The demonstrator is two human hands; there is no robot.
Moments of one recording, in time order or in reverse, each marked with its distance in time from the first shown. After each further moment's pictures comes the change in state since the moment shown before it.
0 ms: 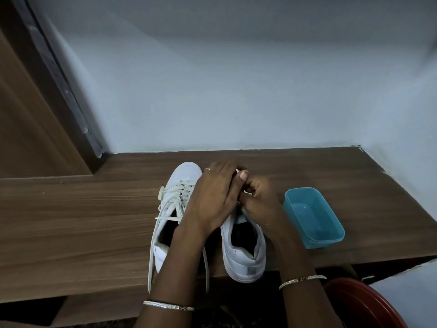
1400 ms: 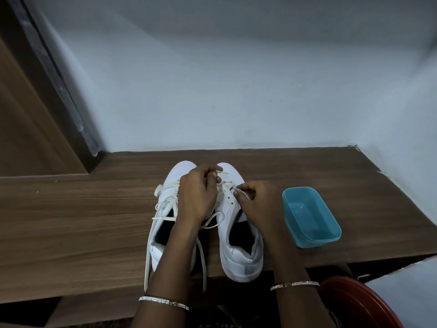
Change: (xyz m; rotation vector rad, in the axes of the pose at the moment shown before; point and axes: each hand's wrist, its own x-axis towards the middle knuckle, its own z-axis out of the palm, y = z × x) left_hand -0.002 -0.032 0.013 -0.168 0.189 -0.463; right_hand 0.000 0.018 -0.006 -0.682 0.273 0.118
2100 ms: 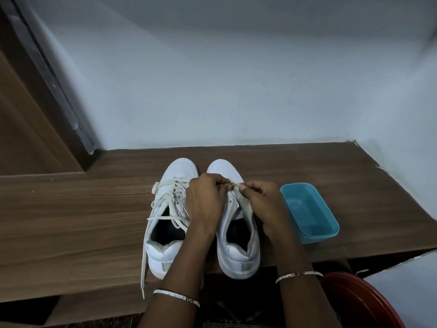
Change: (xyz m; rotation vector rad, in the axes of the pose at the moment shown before) left_hand -0.013 0.010 0.027 0.194 0.009 -0.090; right_hand 0.003 0.021 0.002 0.540 -0.114 0.320
